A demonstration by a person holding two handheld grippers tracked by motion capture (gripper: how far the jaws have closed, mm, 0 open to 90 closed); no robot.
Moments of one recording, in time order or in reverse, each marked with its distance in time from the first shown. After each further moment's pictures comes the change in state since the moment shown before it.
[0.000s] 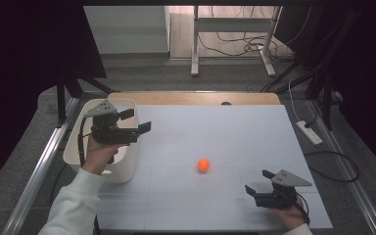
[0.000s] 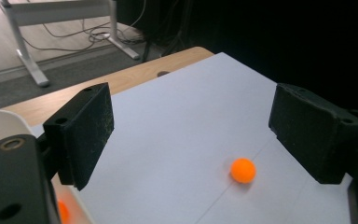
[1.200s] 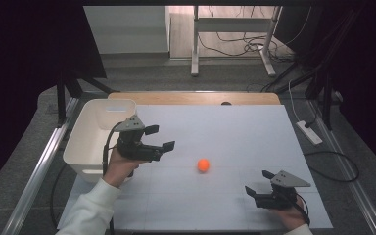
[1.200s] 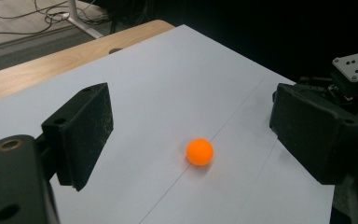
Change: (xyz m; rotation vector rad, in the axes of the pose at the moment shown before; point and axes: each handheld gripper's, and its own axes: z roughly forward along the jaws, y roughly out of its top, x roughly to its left) left arm -0.045 -0.020 0.040 0.097 -0.115 0.051; right arm 0.001 -0.002 0.000 0.015 -0.011 -0.025
